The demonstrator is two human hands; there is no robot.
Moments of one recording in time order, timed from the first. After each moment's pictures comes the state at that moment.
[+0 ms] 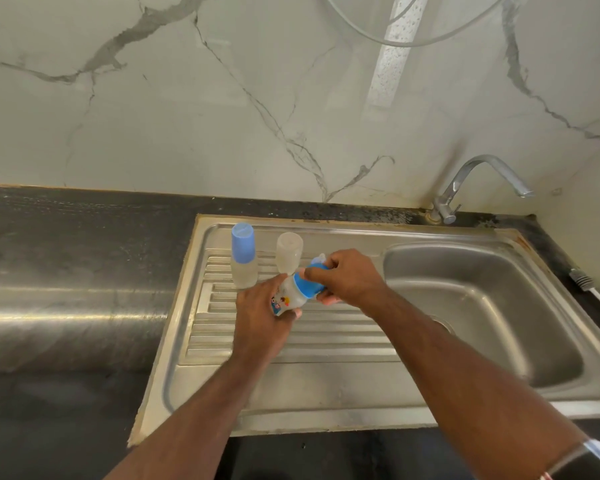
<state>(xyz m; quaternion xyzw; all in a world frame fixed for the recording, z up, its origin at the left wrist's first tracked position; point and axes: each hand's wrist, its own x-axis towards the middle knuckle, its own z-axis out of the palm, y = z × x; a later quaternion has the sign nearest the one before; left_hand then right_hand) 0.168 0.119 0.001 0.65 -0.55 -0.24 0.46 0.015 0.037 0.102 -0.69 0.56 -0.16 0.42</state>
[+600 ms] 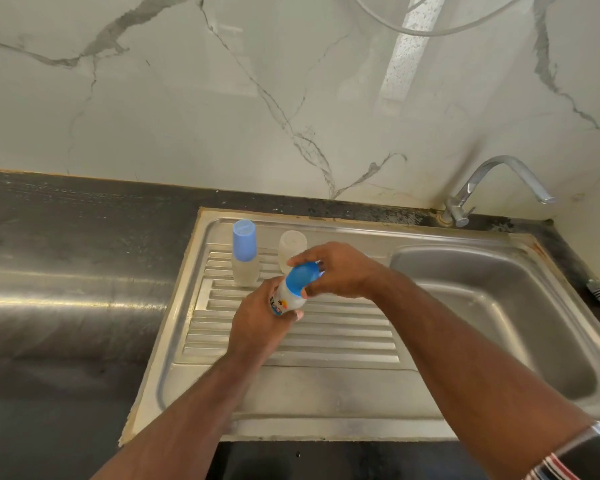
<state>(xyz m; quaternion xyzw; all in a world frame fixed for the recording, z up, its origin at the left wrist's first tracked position) 0.167 0.117 0.001 0.71 -0.48 -0.29 0.43 0.025 0.005 0.117 -0.85 0.43 0.01 0.30</state>
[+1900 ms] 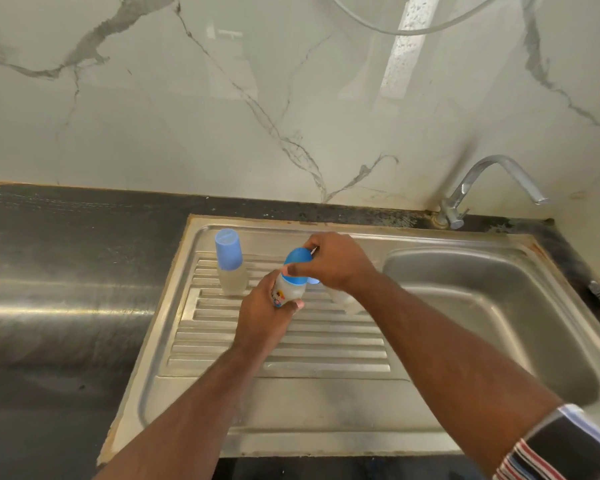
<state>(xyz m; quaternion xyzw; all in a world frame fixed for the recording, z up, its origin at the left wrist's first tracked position) 0.148 0.082 0.005 0.69 -0.46 -0.33 0.45 0.019 -0.025 0.104 -0.82 0.52 -0.07 0.25</state>
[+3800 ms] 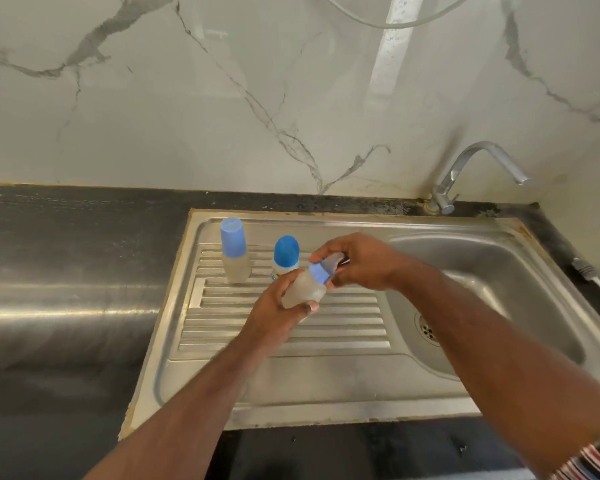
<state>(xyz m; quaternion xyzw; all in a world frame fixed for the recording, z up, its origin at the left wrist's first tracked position) 0.141 0.117 0.022 0.60 -0.47 -0.47 0.45 -0.029 0.015 0.136 -0.83 0.43 -0.05 0.35</state>
